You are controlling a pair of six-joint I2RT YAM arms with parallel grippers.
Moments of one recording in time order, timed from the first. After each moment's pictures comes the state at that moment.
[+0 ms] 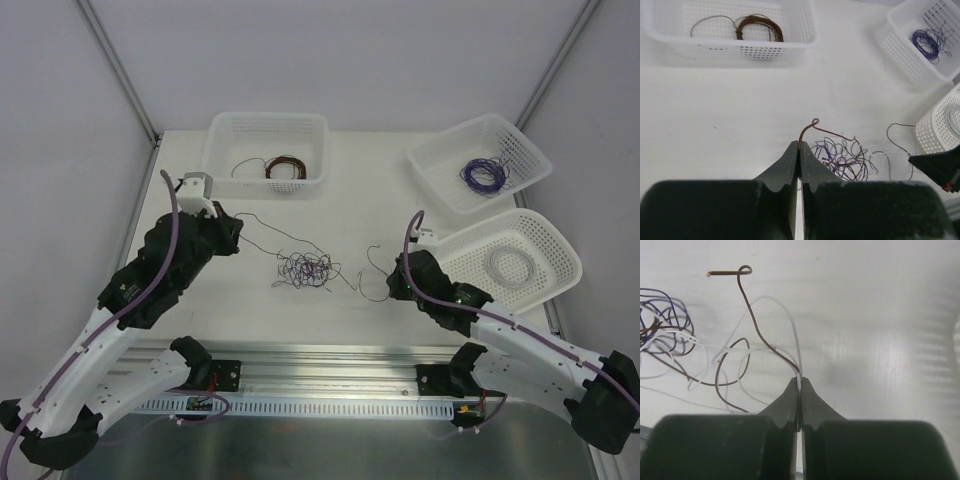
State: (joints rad) left arm -0.66 0.75 1.01 -0.60 -0.31 -0.42; right arm 0.83 0.90 0.53 -0.36 0.35 0.70
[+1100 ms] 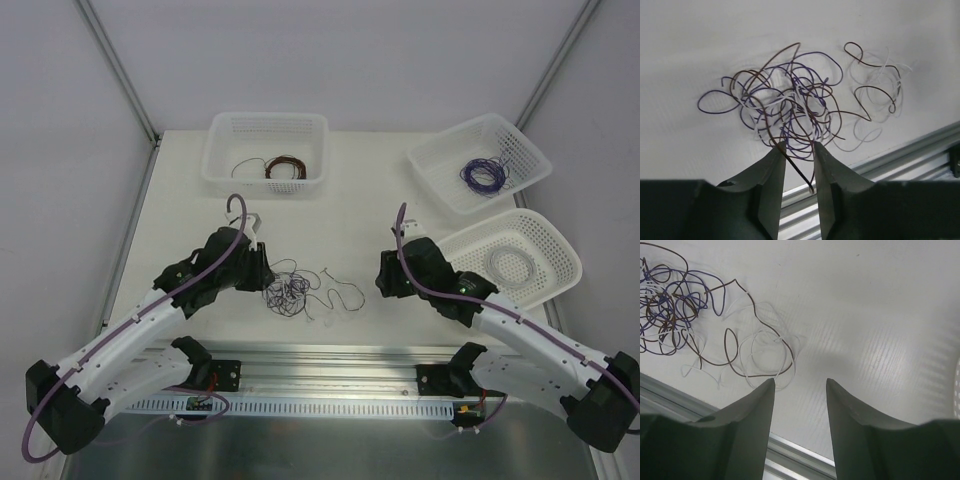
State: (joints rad) left arm -0.65 0.86 0.73 -0.63 -0.06 -0.52; right arm 0.79 0.92 0.67 -0.51 0.17 0.47
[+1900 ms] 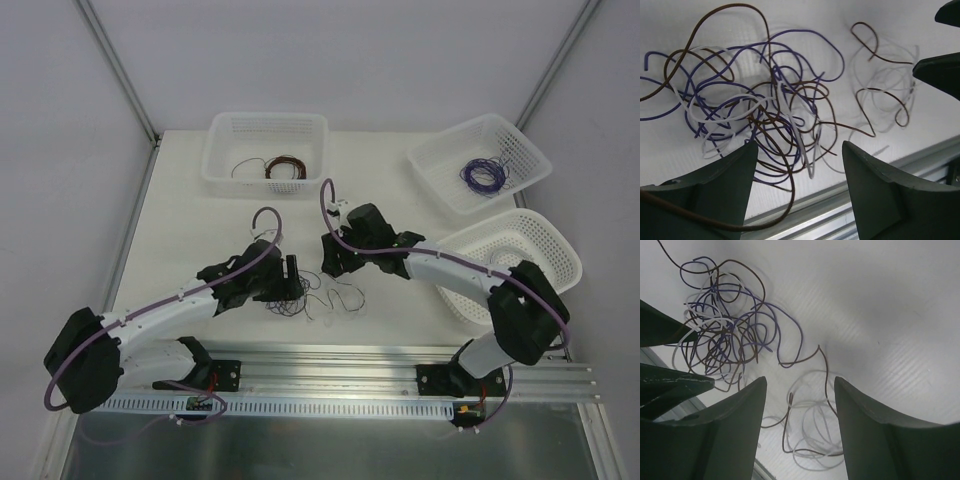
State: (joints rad) left arm -0.78 1.08 0.61 -0.37 -0.04 -0.73; right arm 0.79 1.48 0.94 -0.23 -0.15 0.29
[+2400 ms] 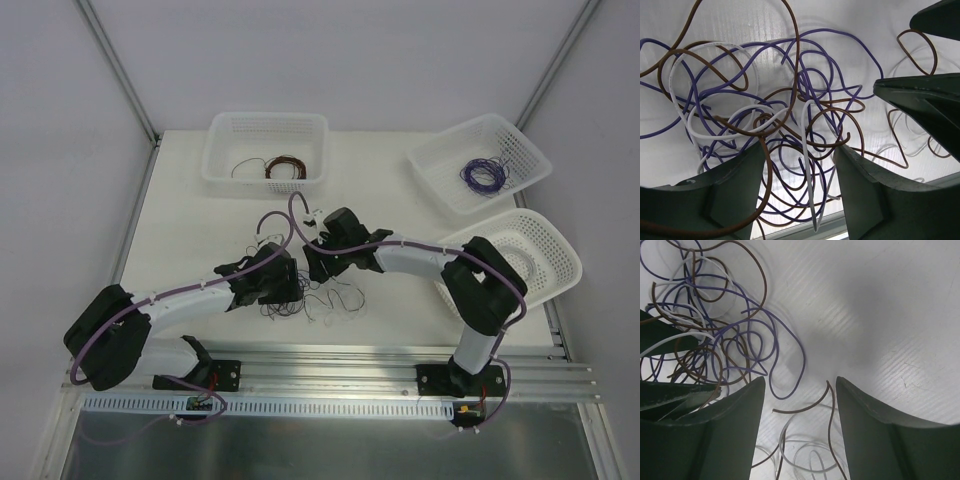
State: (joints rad) left arm -0.78 1.28 0.57 -0.27 -0.10 -0.80; right arm 0.83 1.76 1.06 -0.17 -0.20 0.19
